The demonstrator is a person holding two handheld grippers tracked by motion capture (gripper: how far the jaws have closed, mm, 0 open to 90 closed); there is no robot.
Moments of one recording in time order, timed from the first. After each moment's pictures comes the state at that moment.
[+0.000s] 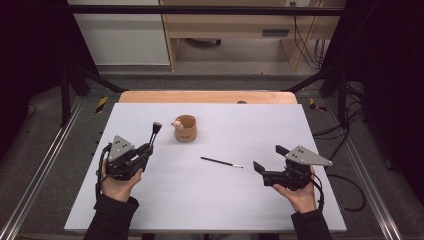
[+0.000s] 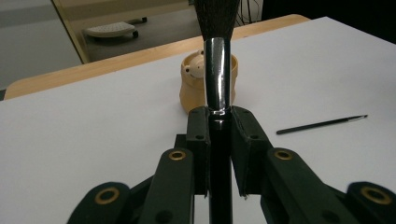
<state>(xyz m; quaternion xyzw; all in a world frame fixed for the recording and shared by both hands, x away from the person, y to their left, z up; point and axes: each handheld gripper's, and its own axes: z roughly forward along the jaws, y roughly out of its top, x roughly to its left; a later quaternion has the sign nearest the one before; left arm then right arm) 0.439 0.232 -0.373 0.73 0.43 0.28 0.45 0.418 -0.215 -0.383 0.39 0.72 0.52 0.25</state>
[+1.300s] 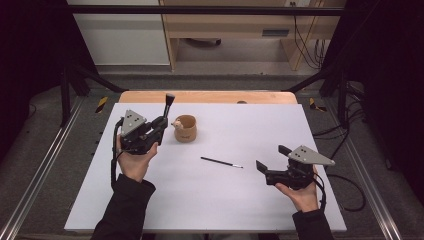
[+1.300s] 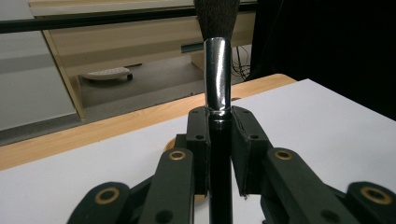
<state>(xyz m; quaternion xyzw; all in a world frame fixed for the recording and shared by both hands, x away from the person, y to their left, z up) 0.480 0.193 -0.331 0.69 0.40 0.30 0.52 0.420 -0.222 -0.385 0.40 0.72 0.51 0.25</state>
